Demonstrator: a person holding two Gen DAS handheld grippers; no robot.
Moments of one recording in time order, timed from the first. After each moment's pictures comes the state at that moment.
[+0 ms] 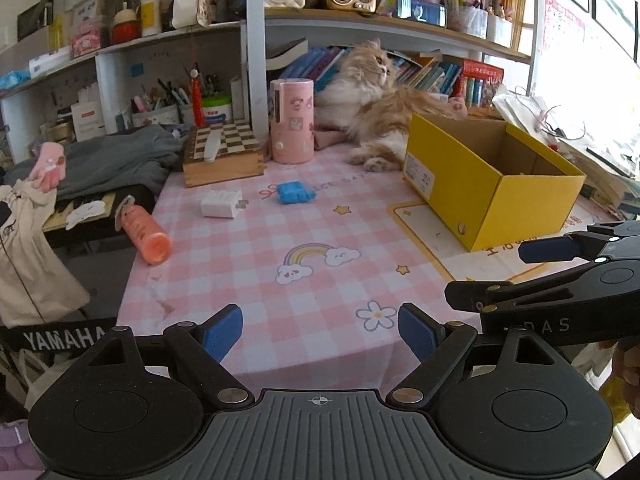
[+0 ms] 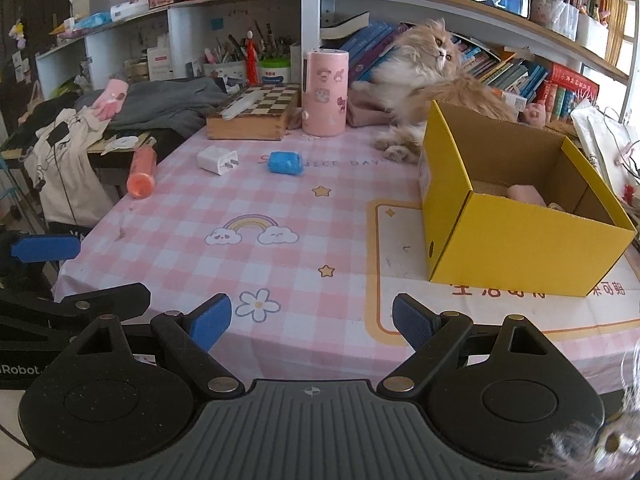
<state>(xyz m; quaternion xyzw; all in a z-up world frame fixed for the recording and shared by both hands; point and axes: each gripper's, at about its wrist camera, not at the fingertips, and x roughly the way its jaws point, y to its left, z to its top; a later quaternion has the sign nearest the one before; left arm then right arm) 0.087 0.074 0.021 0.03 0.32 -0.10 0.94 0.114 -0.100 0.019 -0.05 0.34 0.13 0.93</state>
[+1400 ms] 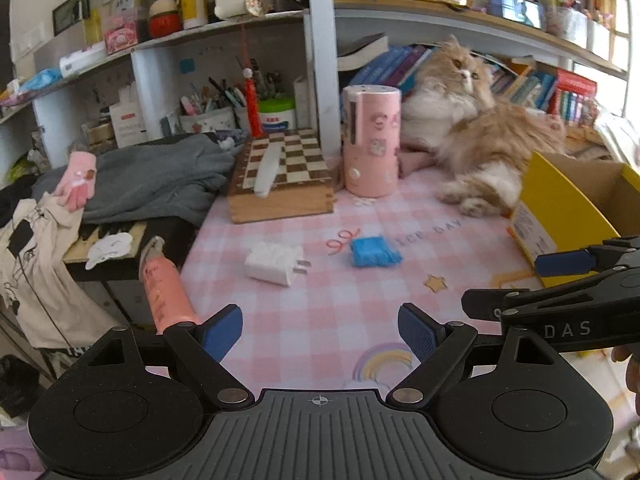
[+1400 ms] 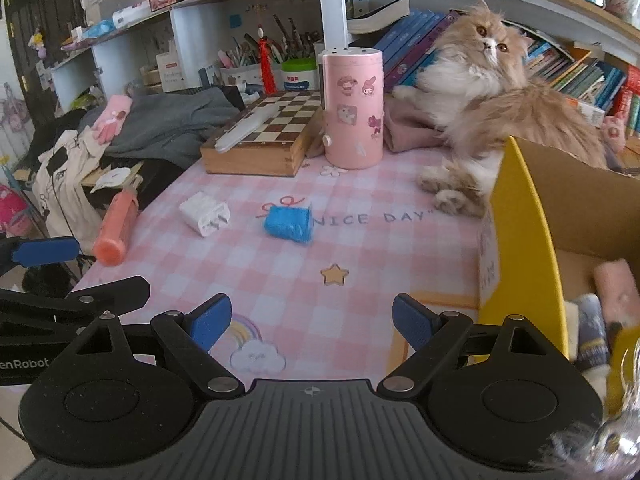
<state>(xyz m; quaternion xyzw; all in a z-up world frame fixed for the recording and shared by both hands) 0.230 0.075 0.022 0.03 0.32 0.02 0.95 0.285 -0.099 0.013 -0.03 0.36 0.22 0.91</state>
